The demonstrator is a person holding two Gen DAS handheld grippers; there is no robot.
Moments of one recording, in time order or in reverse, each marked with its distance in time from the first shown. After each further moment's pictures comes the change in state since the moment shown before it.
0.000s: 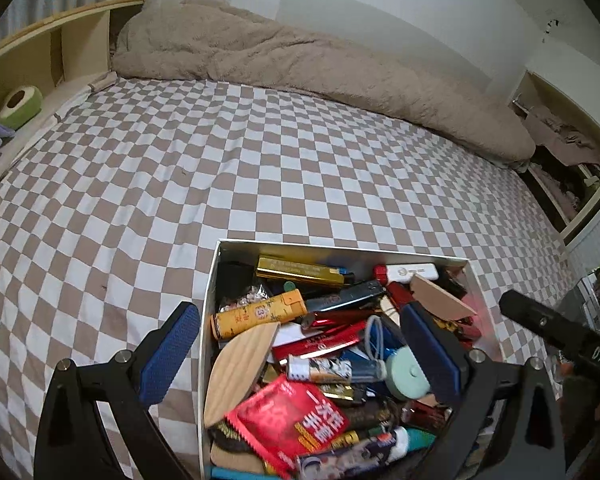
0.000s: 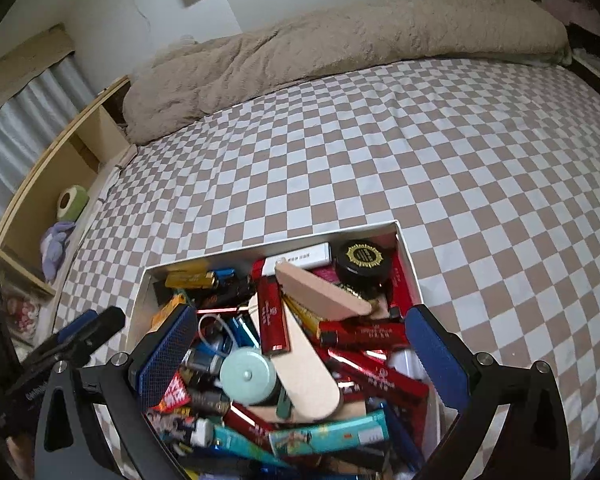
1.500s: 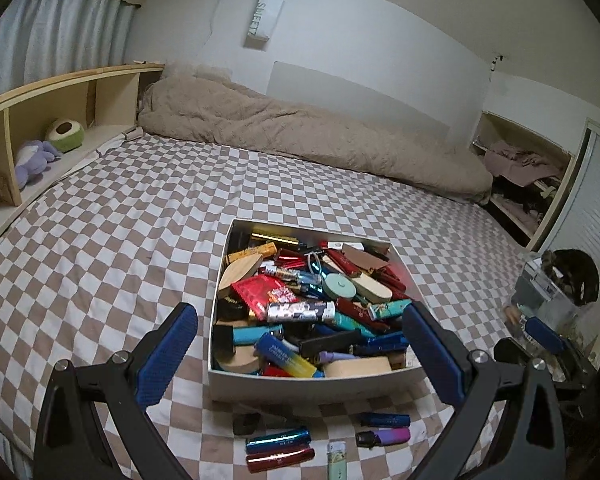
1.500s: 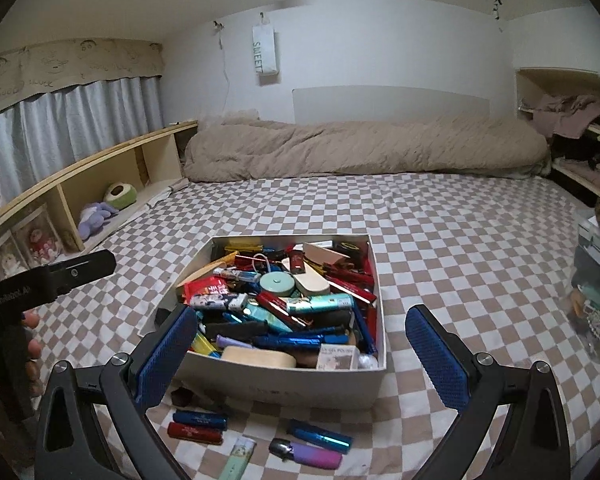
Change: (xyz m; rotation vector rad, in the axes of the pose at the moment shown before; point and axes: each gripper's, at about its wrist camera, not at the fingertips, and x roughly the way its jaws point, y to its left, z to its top) left arm -0.166 -0.028 -0.136 0.020 -0.275 -0.030; right arm -0.156 0.012 -0.176 -0.245 -0.413 -0.022
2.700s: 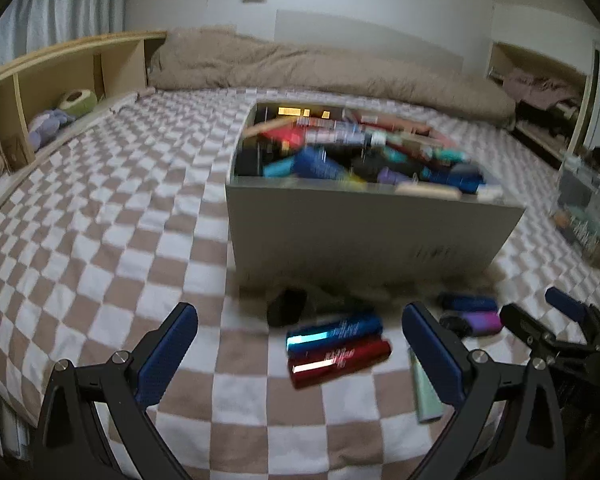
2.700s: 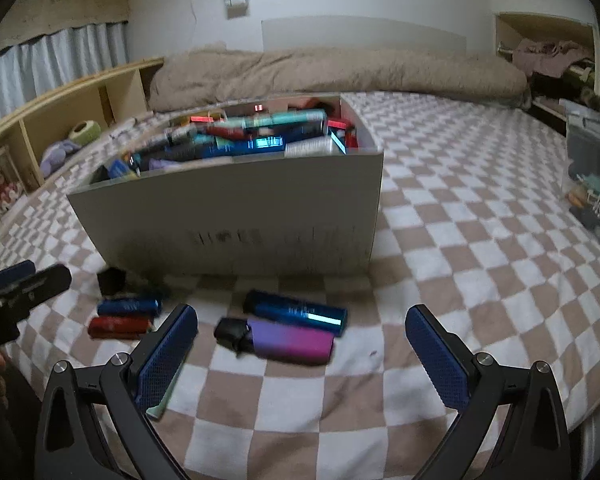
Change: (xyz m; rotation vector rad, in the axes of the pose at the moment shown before) left arm 0.045 0.022 -0.144 0.110 0.145 0.124; right arm 0.048 -0.010 -0.144 0.039 0.200 -0.108
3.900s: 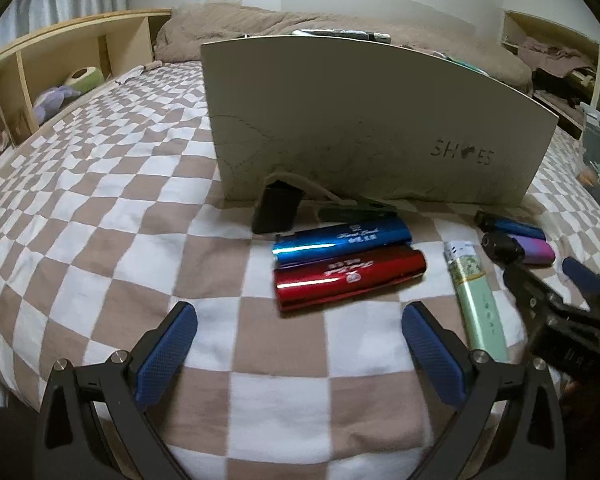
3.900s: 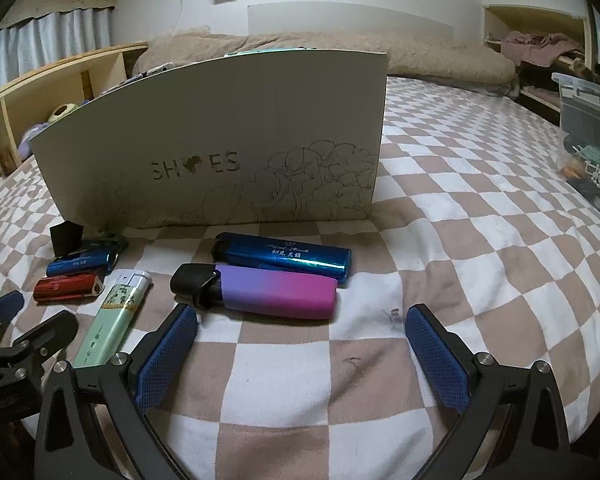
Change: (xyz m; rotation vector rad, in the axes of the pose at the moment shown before) left arm 0.037 -0.023 -0.063 0.008 0.061 0.080; right arm 0.019 -0.012 -0.048 0.009 0.008 -0.067
